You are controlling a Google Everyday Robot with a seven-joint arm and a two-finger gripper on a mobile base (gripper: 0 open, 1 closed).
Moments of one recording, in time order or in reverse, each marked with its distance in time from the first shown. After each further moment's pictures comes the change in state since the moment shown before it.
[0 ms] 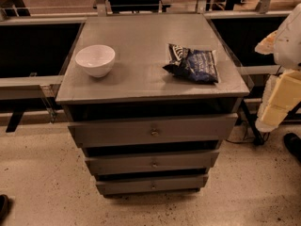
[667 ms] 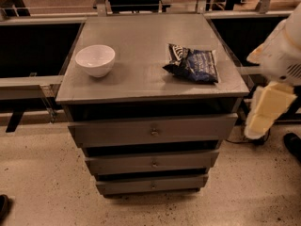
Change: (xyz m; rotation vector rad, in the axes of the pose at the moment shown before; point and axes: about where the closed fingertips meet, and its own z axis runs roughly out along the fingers) arm -0.002 0.002 0.023 0.001 0.026 0.000
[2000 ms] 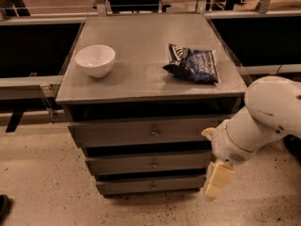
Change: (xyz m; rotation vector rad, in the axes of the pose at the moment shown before) arm -0.009 0.097 0.205 -0.239 -0.180 -0.039
